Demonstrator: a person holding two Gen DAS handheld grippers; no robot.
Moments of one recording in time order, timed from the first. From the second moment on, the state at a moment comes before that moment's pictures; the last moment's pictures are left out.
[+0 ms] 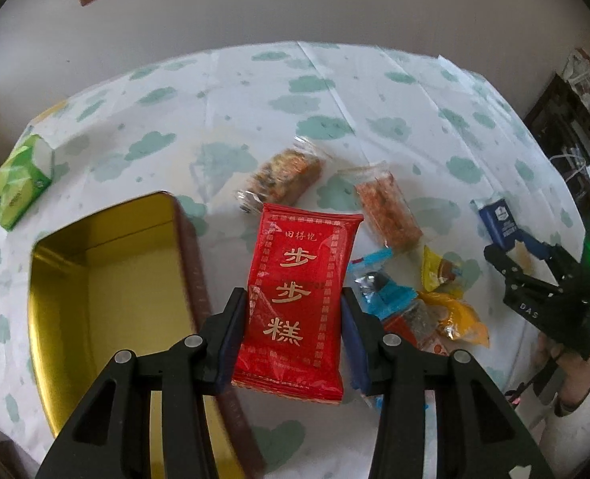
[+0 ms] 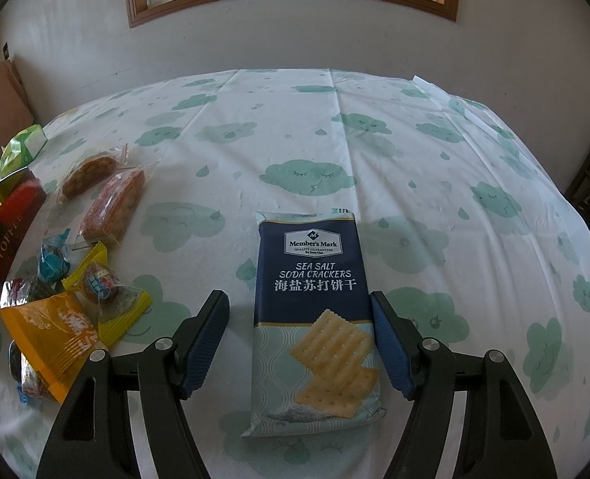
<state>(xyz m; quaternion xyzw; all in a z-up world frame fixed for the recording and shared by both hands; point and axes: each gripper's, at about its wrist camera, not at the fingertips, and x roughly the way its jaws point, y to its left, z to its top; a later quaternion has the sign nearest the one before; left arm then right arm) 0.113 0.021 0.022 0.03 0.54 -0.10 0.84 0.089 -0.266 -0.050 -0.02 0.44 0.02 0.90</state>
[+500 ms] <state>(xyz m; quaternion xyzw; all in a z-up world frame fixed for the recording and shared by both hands) 0.079 0.111 0.024 -0.01 0.54 0.00 0.84 0.089 -0.265 -0.050 -0.02 0.44 0.02 0.90</state>
